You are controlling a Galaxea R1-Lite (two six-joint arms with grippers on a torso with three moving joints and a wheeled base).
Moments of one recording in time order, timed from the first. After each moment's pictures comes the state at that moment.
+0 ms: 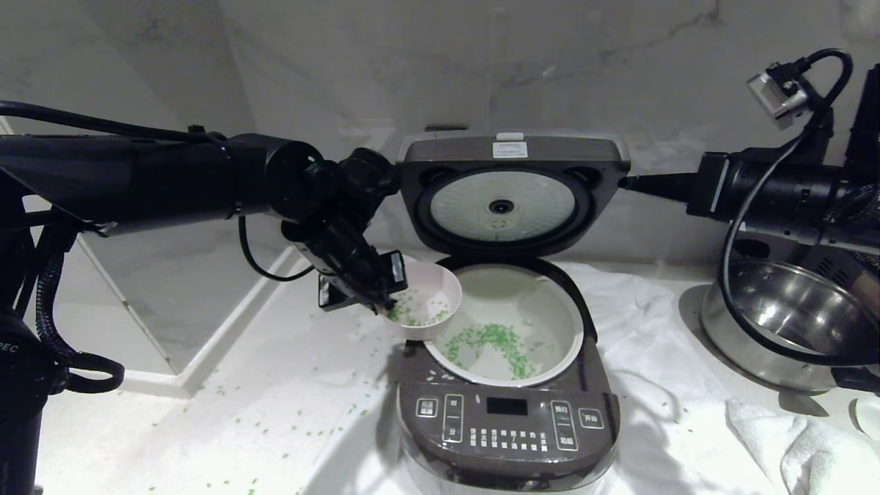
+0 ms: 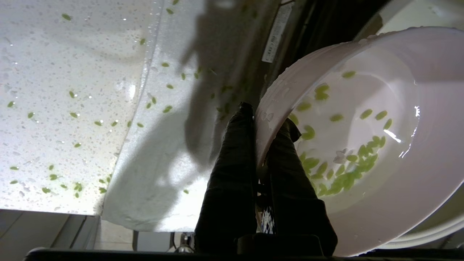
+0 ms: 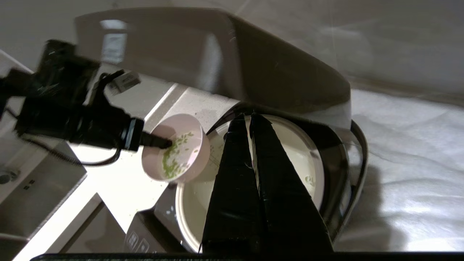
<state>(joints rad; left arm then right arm) -0.53 2.10 -1.91 0.83 0.01 -0.65 0.20 1.52 -1.05 -0.30 0.45 0.29</state>
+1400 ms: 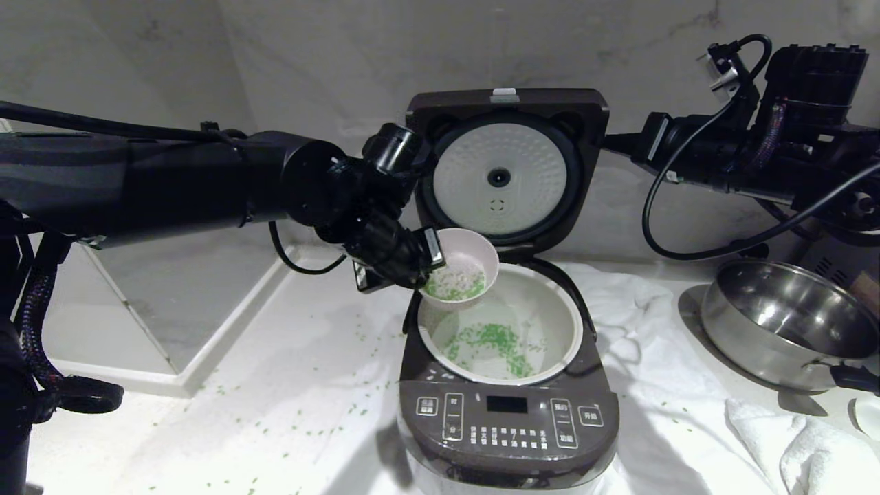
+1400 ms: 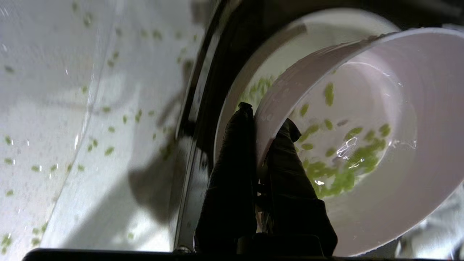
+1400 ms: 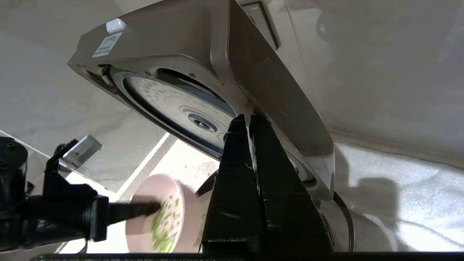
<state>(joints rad) -0.64 2.08 -1.90 0.62 0.13 -0.73 0.15 1.79 -1.32 -0.42 0.42 0.38</state>
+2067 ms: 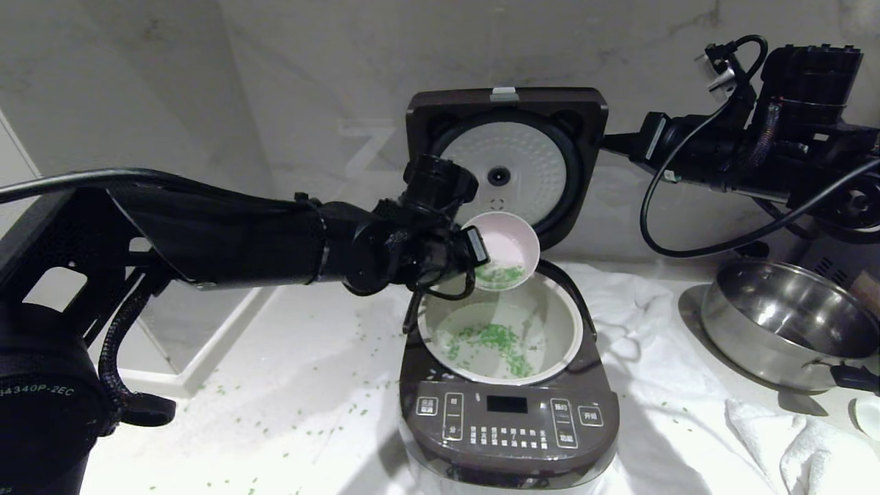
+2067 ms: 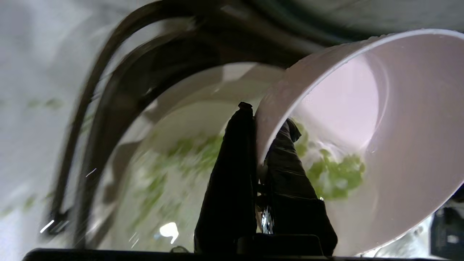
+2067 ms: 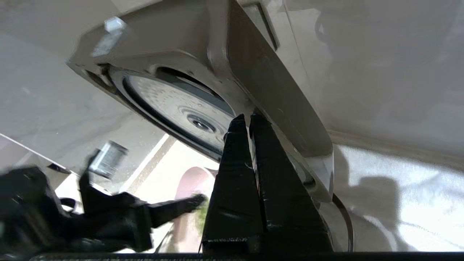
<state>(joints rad) -0.71 2.16 -1.73 0.06 0.18 -0.74 0.15 1.80 -1.34 -0.41 0.42 0.38</state>
